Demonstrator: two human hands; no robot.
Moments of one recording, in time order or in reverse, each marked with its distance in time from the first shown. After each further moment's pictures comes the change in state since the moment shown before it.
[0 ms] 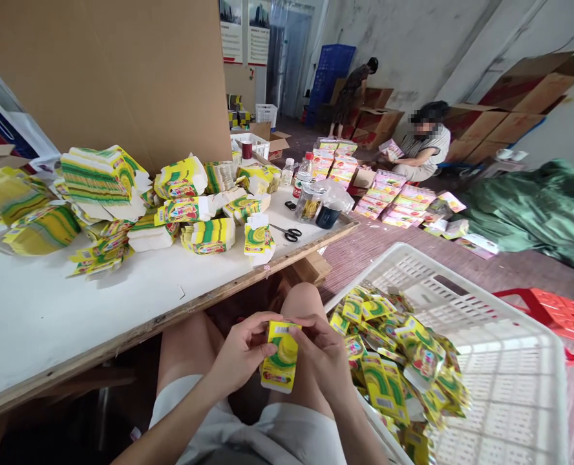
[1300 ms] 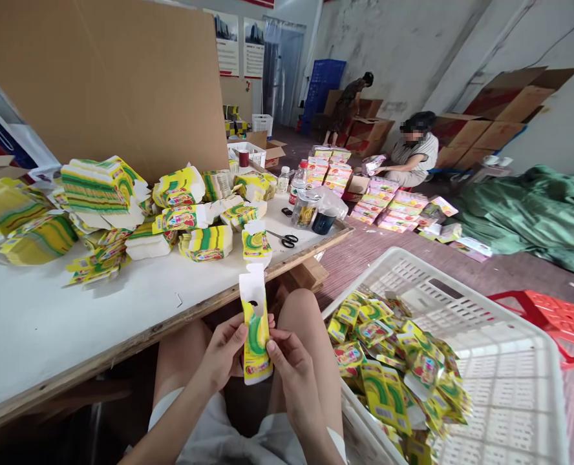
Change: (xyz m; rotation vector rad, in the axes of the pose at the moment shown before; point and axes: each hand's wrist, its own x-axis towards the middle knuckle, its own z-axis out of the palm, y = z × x) left_hand 0.005 0.002 -0.019 -0.437 0.022 0.014; right_hand -0.022 0.010 0.048 0.472 0.017 0.235
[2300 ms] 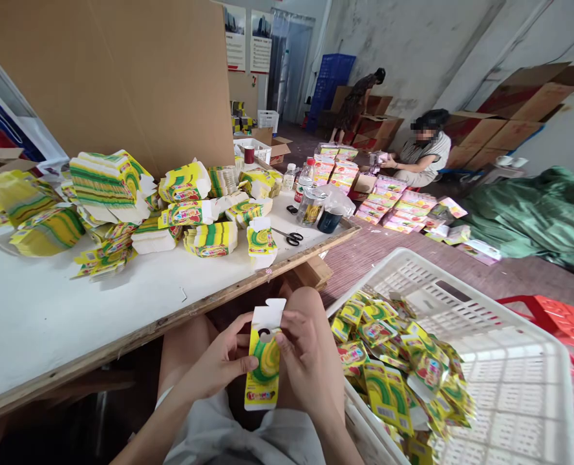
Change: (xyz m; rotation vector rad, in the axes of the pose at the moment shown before) left_hand -0.021 0.011 -0.017 0.250 -0.178 -0.135; right_hand 0.012 -0.025 -0.014 -0.591 -0.064 -0.319
